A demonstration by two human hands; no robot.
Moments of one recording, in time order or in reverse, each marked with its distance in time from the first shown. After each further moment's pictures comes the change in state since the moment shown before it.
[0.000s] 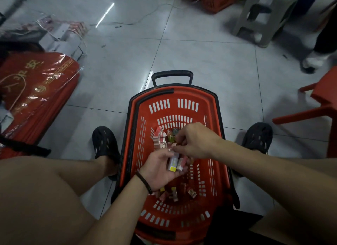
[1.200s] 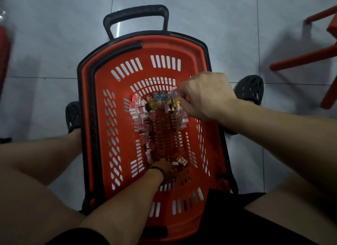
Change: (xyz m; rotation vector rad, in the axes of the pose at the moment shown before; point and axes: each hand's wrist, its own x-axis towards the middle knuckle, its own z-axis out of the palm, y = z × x) left_hand 0.123 -0.135 -0.128 2.019 -0.086 -0.753; right_hand 0.026 0.066 -0.014 -0.437 0.197 0.101
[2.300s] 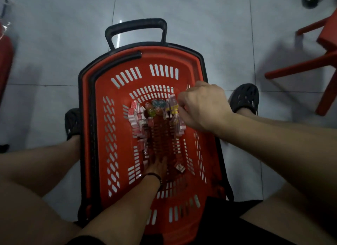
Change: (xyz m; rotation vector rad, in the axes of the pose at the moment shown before) left_hand -0.008 -0.011 -0.005 0.066 0.203 -0.091; right_hand -0.012 0.000 0.007 0.044 0.119 -0.003
